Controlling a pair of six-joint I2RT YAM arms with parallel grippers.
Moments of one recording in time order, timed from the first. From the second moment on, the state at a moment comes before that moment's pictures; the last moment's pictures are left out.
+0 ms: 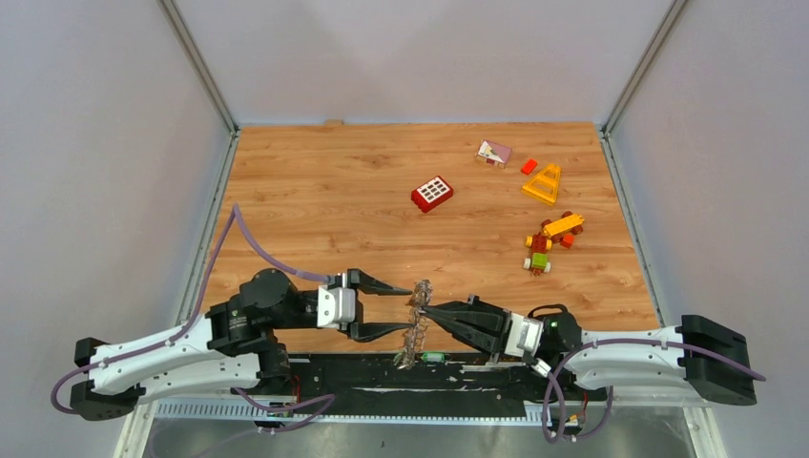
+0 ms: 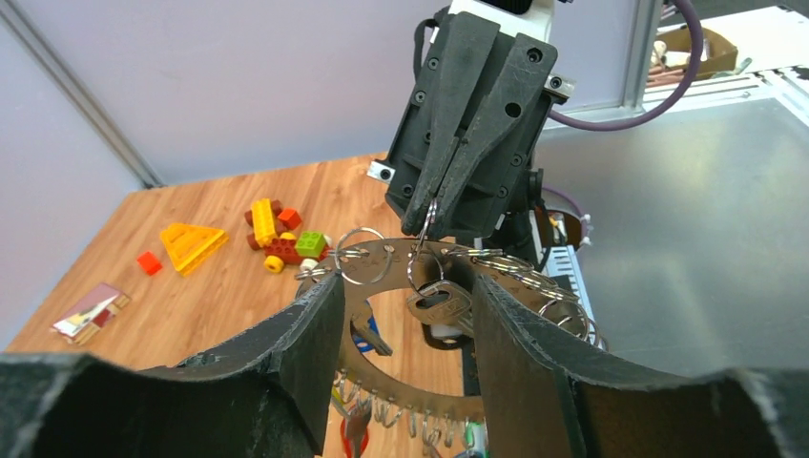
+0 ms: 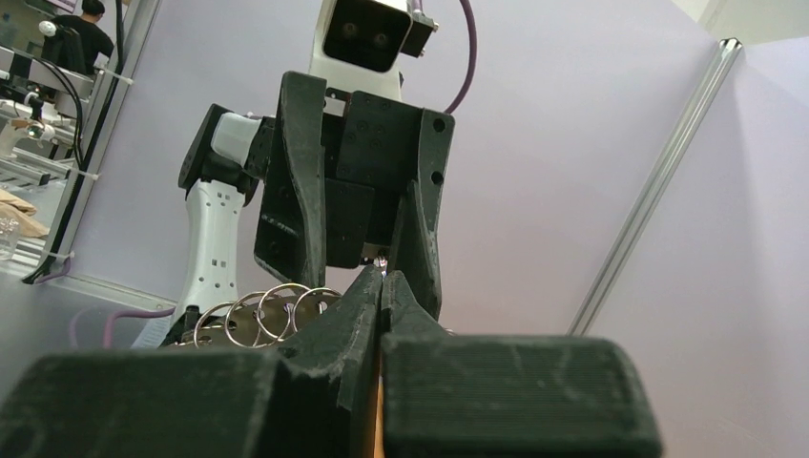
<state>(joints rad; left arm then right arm) -1.27 0.63 0.71 0.01 0.29 0.17 1.35 0.89 0.22 1.40 -0.21 -0.36</state>
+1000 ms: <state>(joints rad) -1.27 0.65 0.74 -0.02 0.31 0.22 1.35 0.89 0.22 1.37 -0.21 -0.37</state>
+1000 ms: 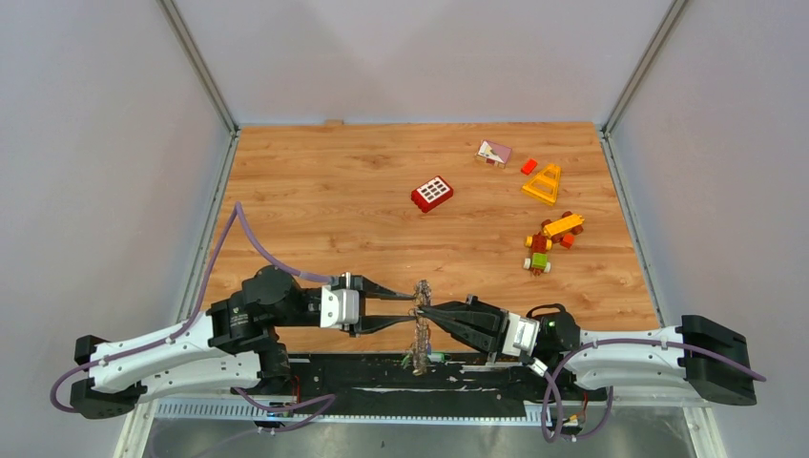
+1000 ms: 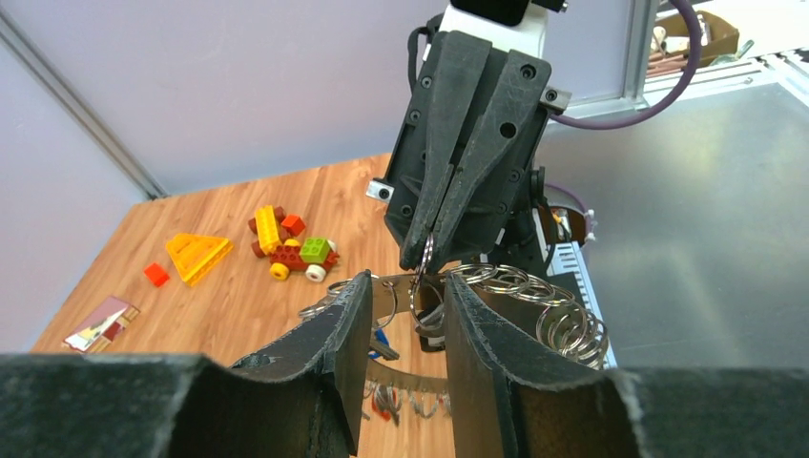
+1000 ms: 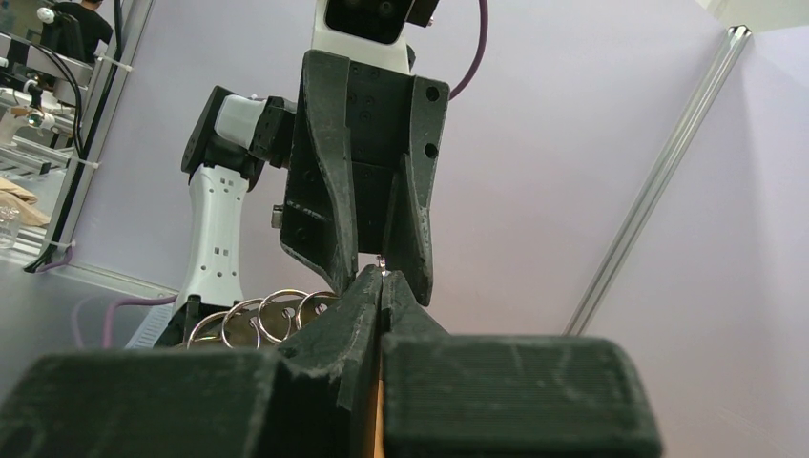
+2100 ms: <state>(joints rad) -1.27 0.68 0.78 -0.05 0.34 0.27 1.35 0.86 0.22 1.34 -0.20 -0.37</state>
